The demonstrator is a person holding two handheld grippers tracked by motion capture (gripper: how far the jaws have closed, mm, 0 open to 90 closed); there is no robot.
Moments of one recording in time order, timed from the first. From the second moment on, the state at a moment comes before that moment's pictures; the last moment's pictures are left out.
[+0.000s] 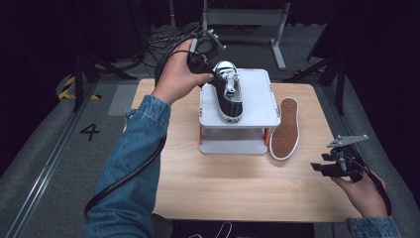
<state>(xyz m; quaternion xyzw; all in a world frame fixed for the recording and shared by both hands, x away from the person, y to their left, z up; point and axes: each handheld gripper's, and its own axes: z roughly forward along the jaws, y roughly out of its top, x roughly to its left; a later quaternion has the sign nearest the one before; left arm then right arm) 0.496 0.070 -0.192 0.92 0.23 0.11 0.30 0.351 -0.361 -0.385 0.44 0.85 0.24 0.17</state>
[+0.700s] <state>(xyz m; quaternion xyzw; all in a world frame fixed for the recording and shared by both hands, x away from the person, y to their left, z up) 0.403 0.139 -0.253 0.88 0.35 0.12 0.30 0.389 -0.343 -0.361 0.42 0.85 0.29 0.13</state>
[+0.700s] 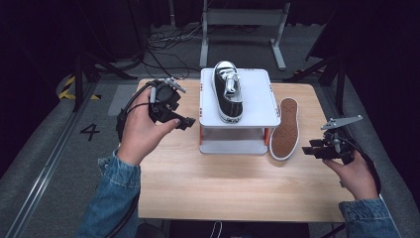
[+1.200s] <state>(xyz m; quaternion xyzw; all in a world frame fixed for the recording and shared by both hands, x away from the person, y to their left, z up) 0.397 0.192 -0.333 0.84 0.44 0.13 0.29 0.405 -0.335 -0.359 0.44 0.84 0.29 0.13</state>
